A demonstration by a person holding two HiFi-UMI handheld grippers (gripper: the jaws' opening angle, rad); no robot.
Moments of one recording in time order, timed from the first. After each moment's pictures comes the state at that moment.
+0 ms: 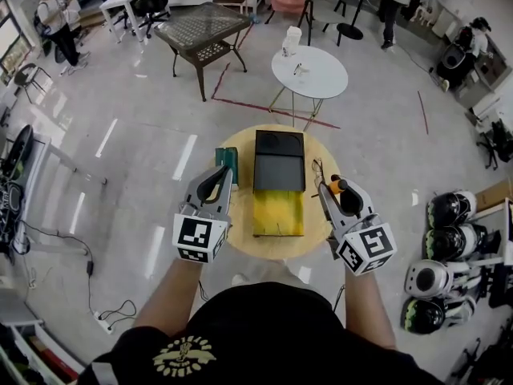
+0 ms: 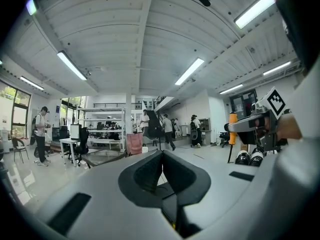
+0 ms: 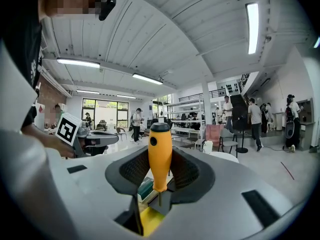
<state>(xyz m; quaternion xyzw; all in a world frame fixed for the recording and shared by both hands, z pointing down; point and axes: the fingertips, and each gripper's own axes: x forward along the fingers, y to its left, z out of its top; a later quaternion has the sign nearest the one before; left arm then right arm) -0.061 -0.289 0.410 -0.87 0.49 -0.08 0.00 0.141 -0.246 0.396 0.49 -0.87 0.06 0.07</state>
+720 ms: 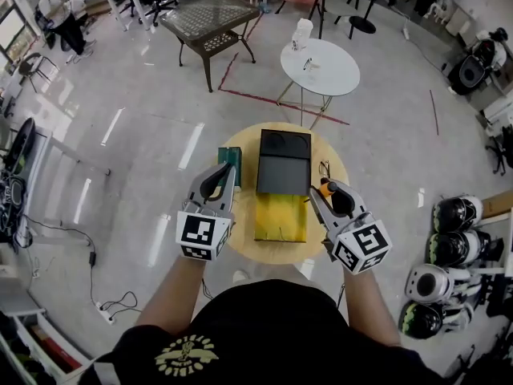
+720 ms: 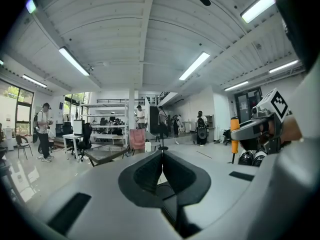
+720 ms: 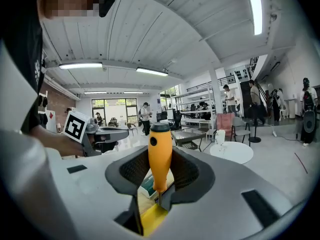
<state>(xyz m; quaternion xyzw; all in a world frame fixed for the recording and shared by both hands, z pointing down) -0.056 -0.336 0.434 -0.86 0.50 -0.10 -0.02 0.122 -0.292 0.434 0.44 -0.89 0.11 0.09</state>
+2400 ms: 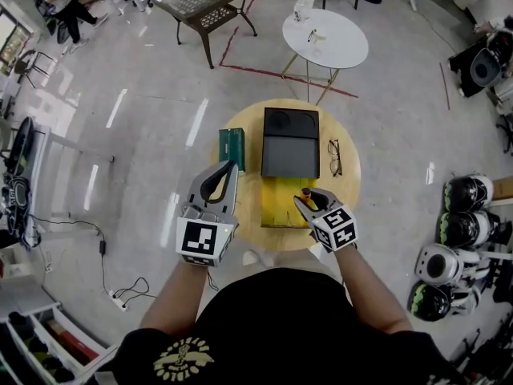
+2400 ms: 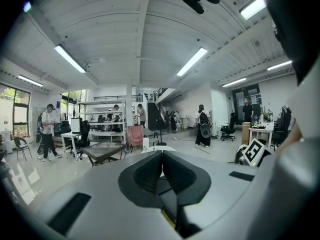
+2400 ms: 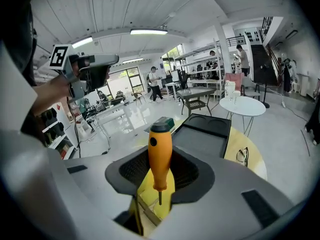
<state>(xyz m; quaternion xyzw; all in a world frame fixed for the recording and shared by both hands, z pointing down) -0.048 -0.333 0.457 -0.86 0.49 -0.12 -0.02 0.104 -0.281 0.648 0.37 -0.87 0.23 0.25</state>
